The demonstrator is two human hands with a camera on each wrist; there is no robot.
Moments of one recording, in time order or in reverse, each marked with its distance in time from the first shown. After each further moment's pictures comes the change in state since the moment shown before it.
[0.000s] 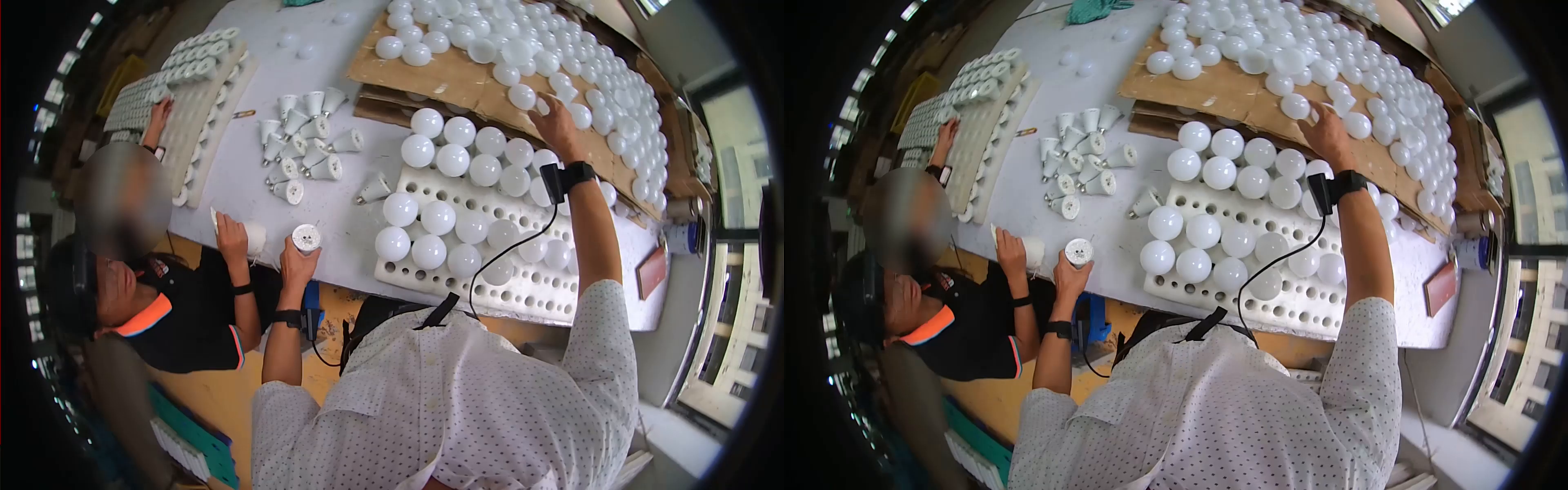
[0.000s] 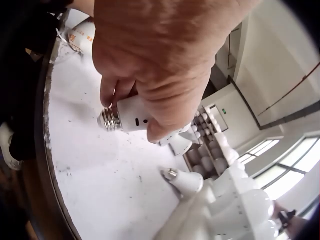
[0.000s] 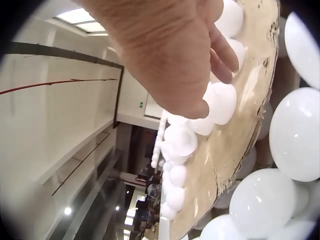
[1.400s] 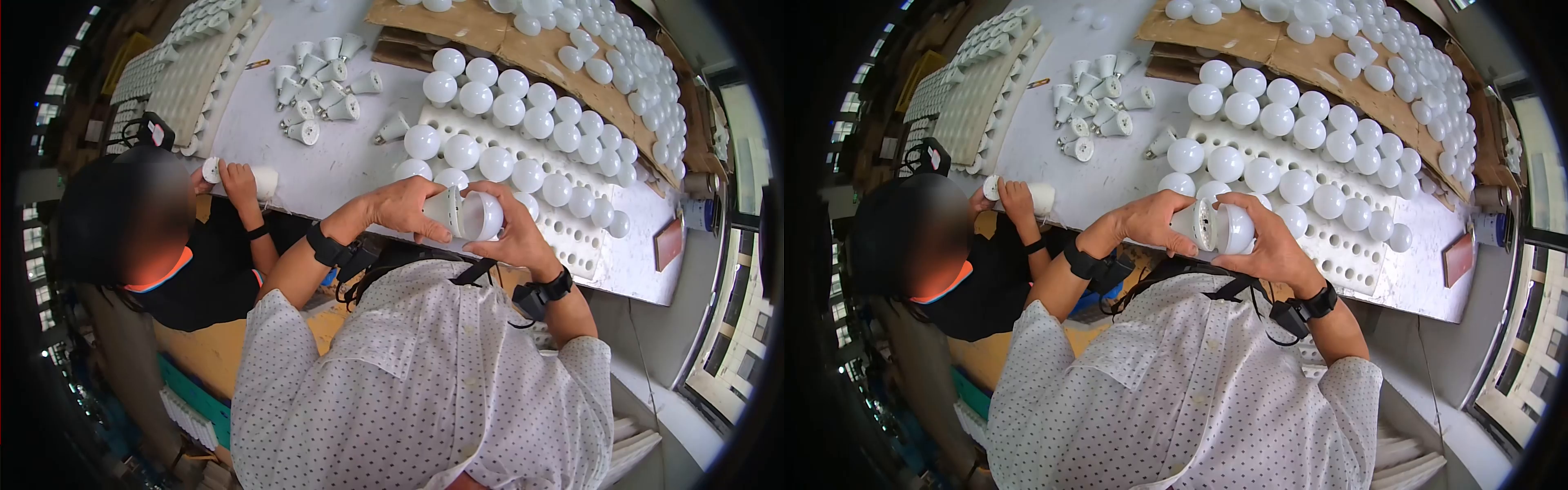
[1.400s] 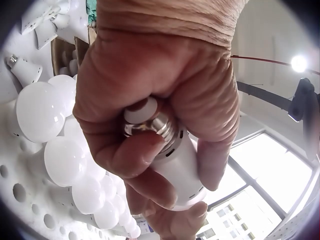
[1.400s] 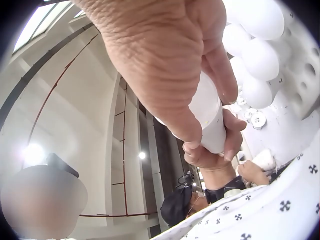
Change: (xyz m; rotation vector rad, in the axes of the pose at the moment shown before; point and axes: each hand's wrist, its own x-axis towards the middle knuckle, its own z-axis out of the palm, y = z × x) left_hand -0.033 0.182 -0.041 -0.580 -1.310 0.480; right_hand -0.244 -0.189 -0.036 0.902 -0.592 -0.056
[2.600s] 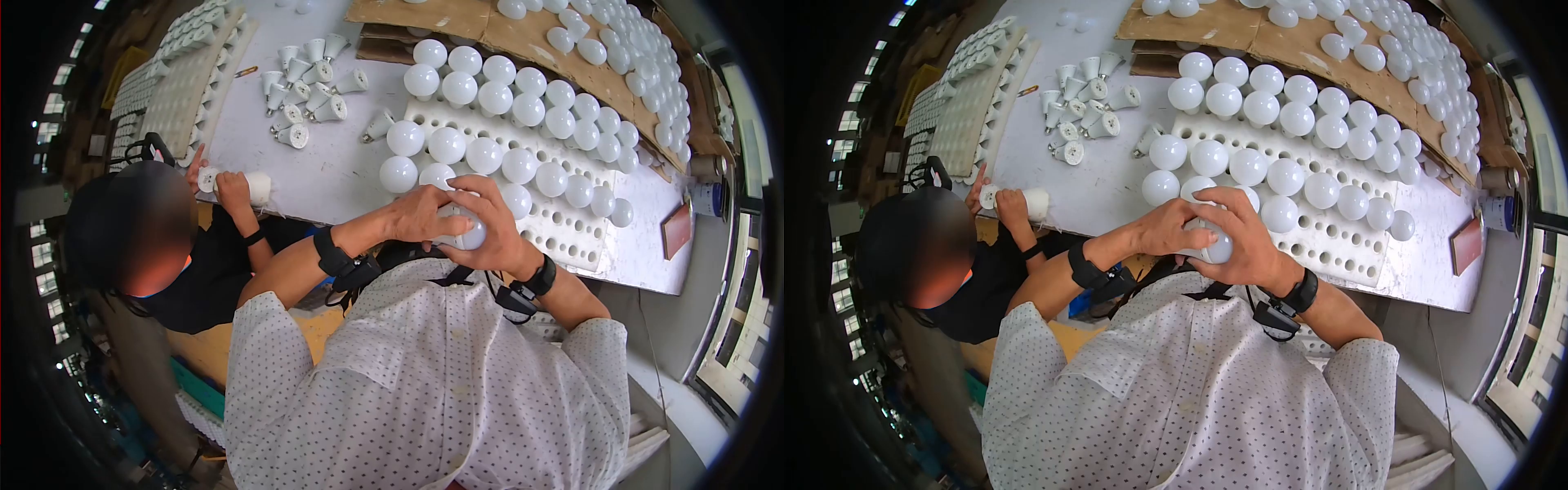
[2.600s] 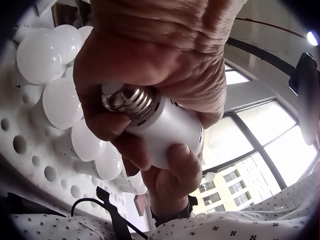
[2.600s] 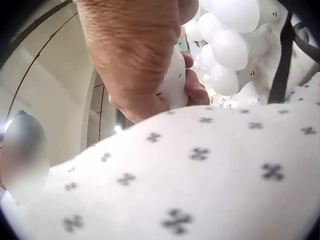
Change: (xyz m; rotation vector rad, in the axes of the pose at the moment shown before) left_hand 0.029 0.012 0.035 0.066 0.070 -0.146; right_hand 0.004 0.017 0.010 -0.312 0.217 -0.495
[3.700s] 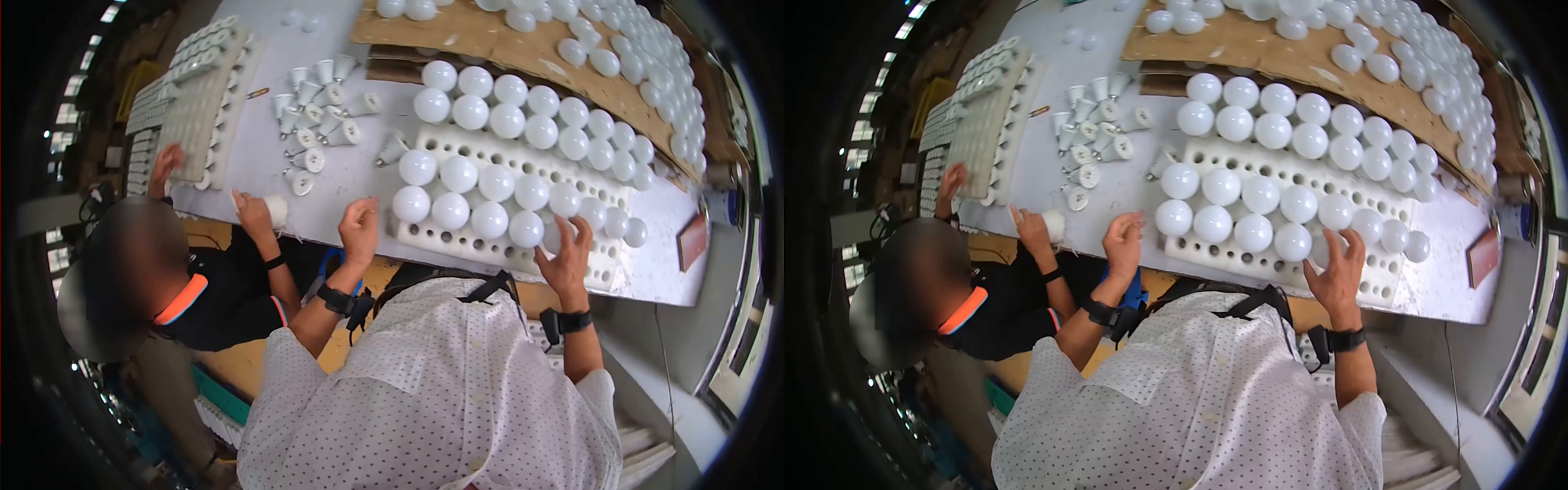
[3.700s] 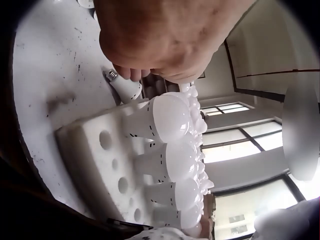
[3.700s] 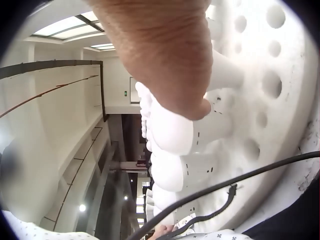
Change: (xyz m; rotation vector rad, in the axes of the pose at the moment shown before) left_hand -0.017 -0.157 -0.020 -0.217 1.207 0.089; right_hand -0.098 0.051 -0.054 -0.768 0.126 0.574
